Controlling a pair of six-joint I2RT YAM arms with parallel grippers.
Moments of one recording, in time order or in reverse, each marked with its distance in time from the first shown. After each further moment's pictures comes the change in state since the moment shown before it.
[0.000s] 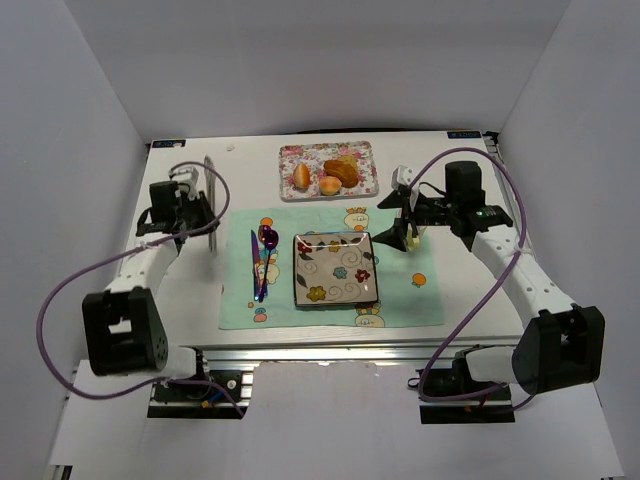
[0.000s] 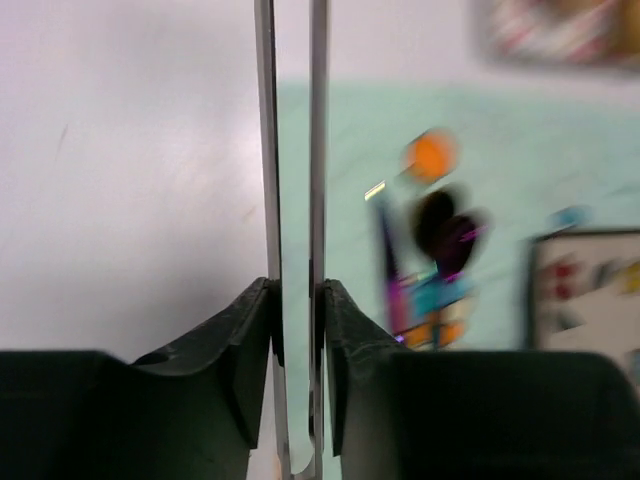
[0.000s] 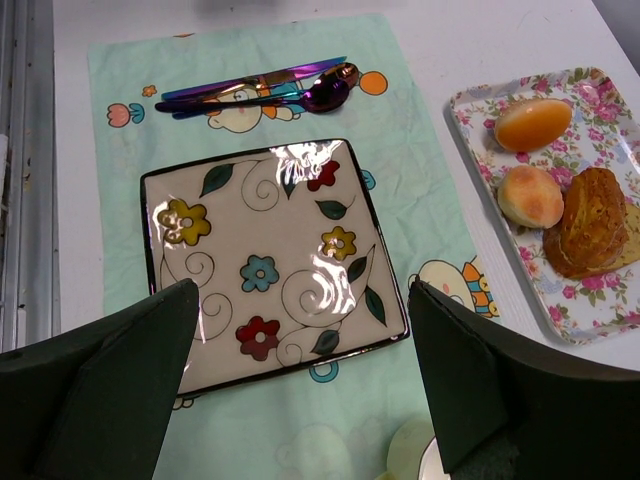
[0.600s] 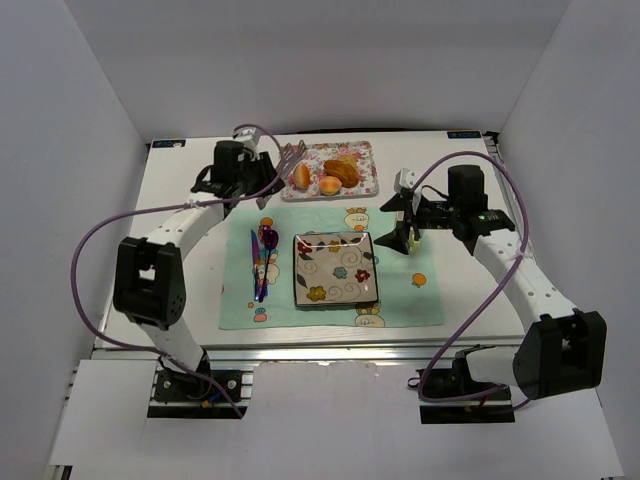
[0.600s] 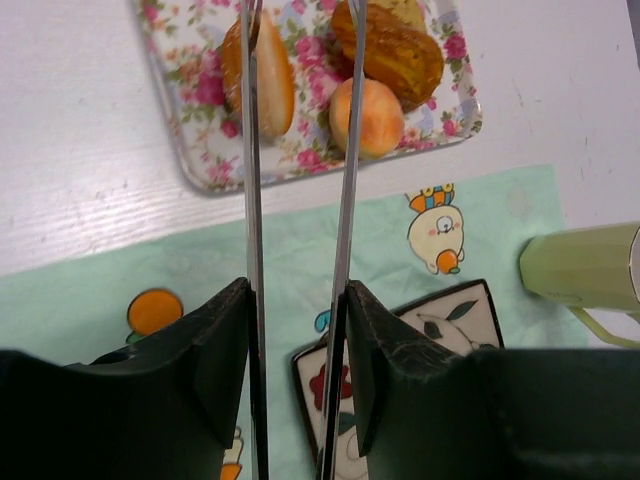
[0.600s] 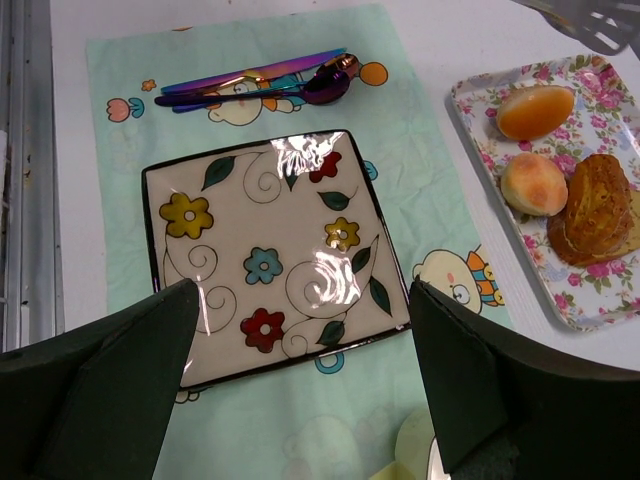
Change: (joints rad) left arm -0.360 0.249 0.350 0.149 0.004 -0.281; right arm -0.013 -0.024 -0.034 0.004 0.002 0.004
